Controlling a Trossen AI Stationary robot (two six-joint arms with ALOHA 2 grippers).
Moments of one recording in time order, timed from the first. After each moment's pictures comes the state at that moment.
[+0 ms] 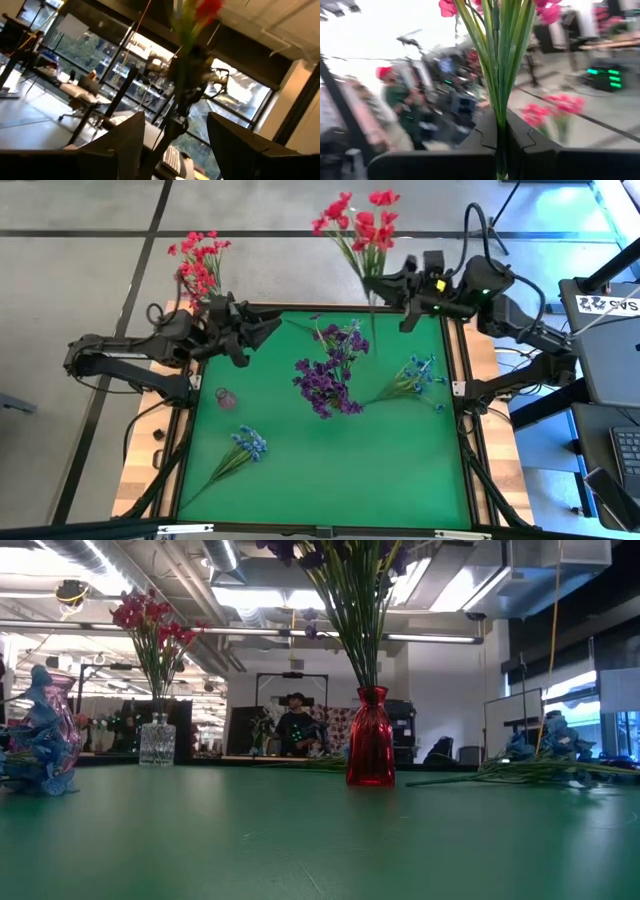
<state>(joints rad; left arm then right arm) 0.03 1.00 0.96 0.38 -0.27 -0.48 -0.18 1.29 1.66 -0.17 -0.05 0.34</state>
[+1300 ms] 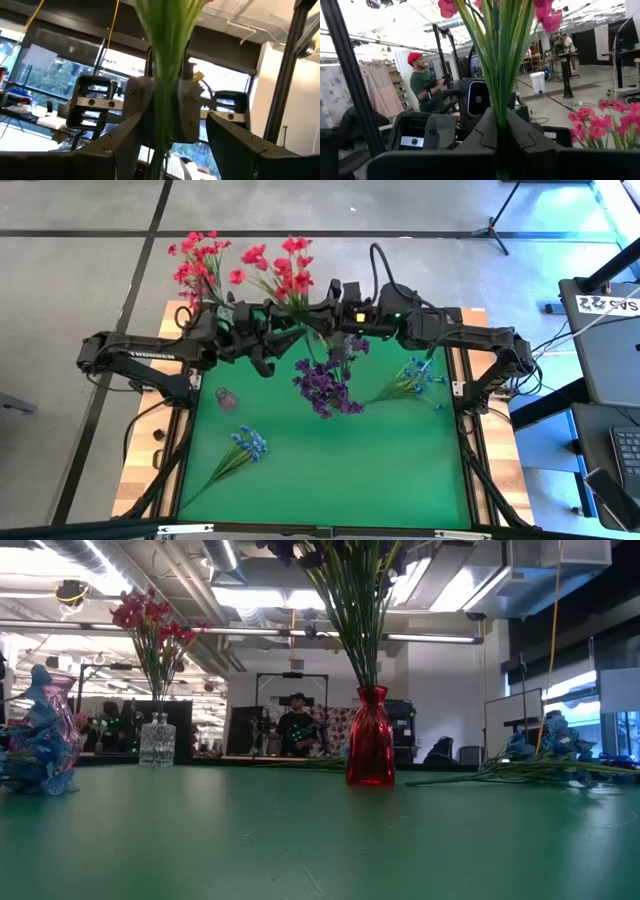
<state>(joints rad) 0.07 1.19 0.96 0.67 -0.10 -0.28 -0.11 1.65 1.66 0.24 -0.14 0.23</state>
